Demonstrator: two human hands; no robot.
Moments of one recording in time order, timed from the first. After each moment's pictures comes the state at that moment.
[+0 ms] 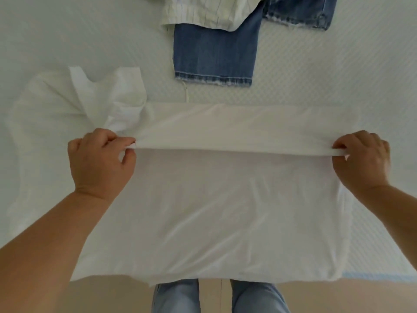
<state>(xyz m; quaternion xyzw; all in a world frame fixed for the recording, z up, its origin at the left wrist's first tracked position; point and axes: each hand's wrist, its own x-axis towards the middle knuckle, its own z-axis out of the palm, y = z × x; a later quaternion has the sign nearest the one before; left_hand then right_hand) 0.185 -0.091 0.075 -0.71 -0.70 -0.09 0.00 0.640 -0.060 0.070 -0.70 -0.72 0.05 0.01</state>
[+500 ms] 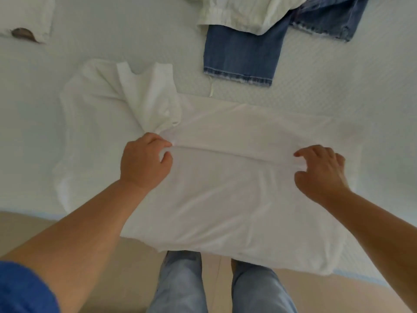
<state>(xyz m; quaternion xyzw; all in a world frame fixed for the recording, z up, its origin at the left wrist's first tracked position) 0.217 -0.125 0.108 -0.65 -0.74 -0.04 -0.17 0.562 -0.078 0.103 -0.66 -0.70 0.24 -0.14</state>
